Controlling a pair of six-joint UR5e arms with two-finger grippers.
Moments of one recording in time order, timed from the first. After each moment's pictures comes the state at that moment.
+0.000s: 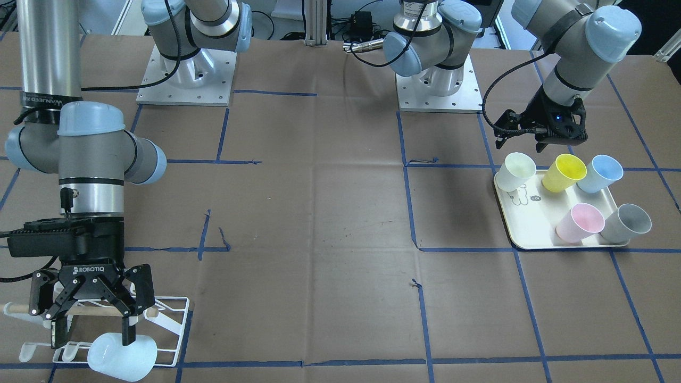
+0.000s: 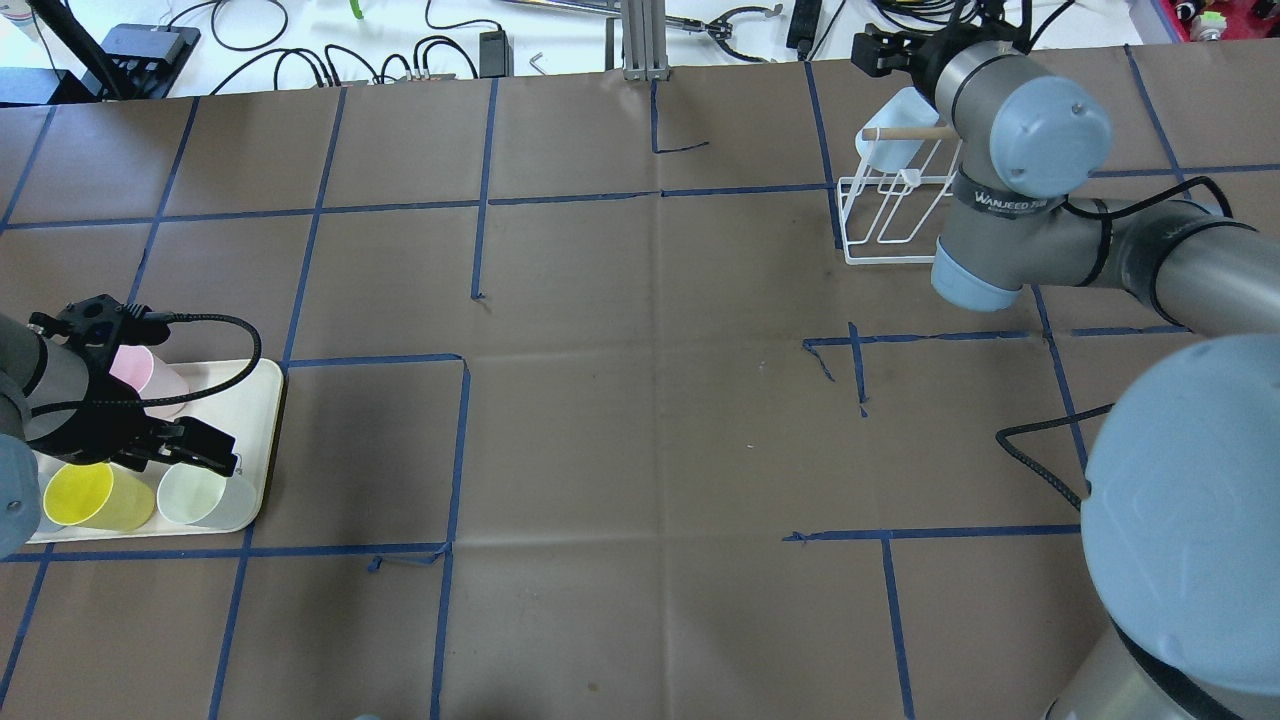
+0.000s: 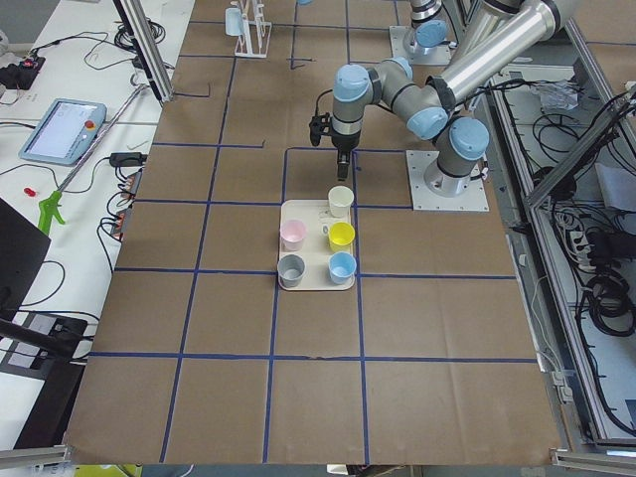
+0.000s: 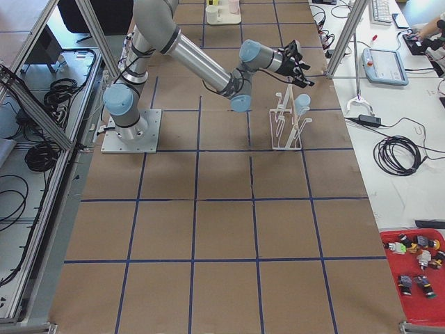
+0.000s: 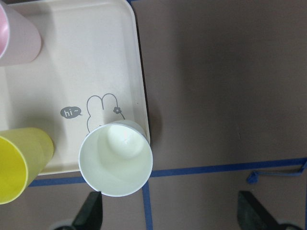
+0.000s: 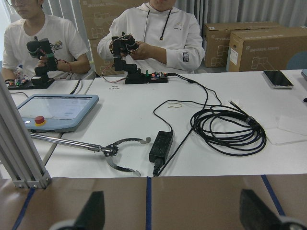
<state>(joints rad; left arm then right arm) -1.00 -1.37 -2.22 -1.14 1.58 0.65 1.48 -1.11 1.79 -3.38 -1.42 -0.01</state>
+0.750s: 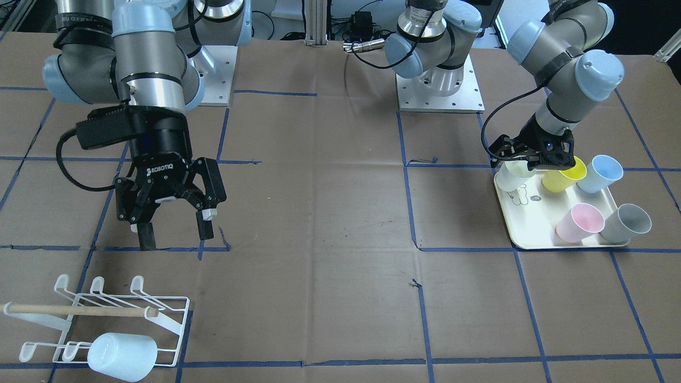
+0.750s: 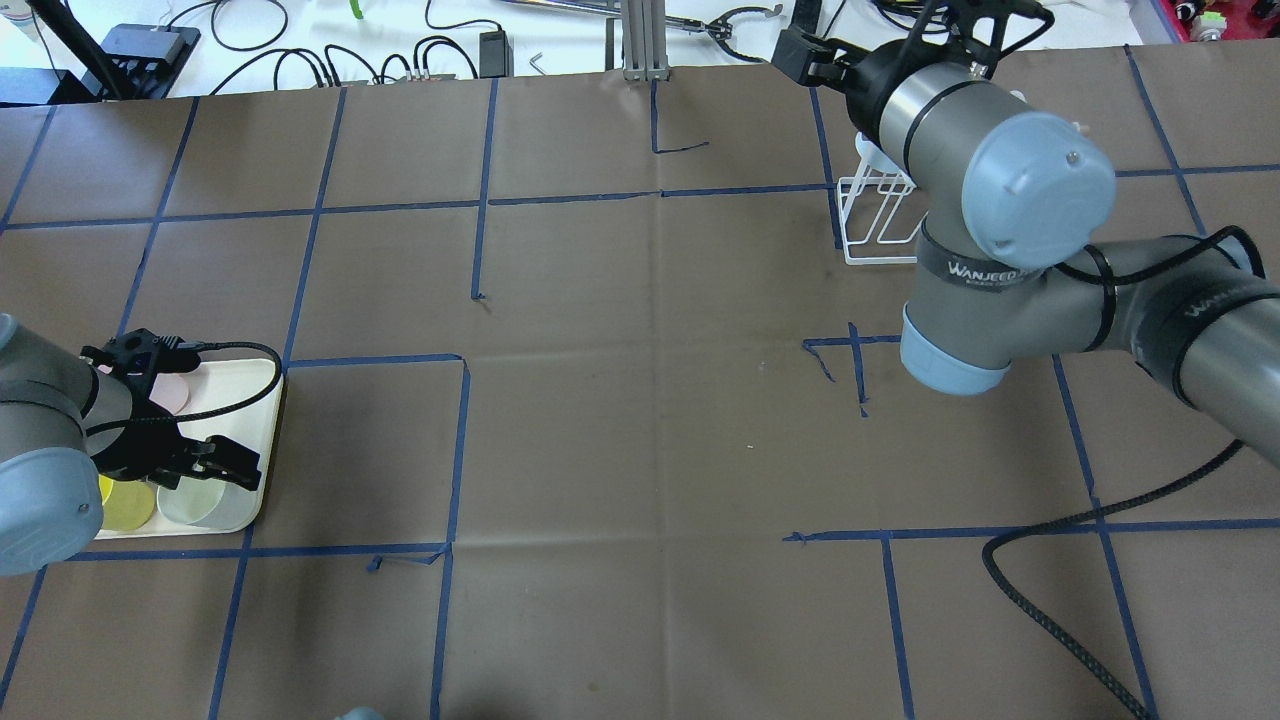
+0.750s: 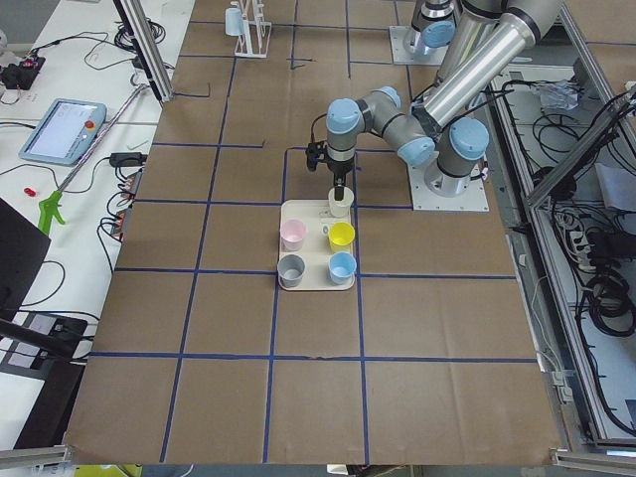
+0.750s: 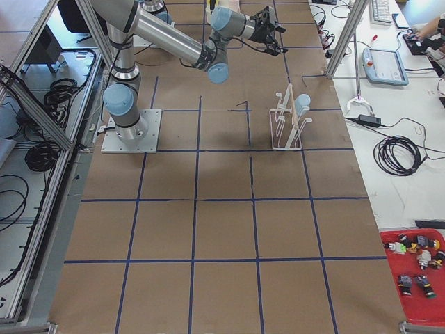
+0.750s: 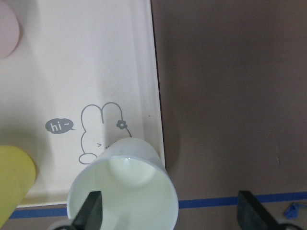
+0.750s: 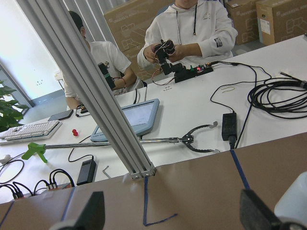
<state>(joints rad) -0.96 -1.50 -2.30 -0.97 1.58 0.65 1.63 -1.40 2.03 -3.34 -1.42 0.45</state>
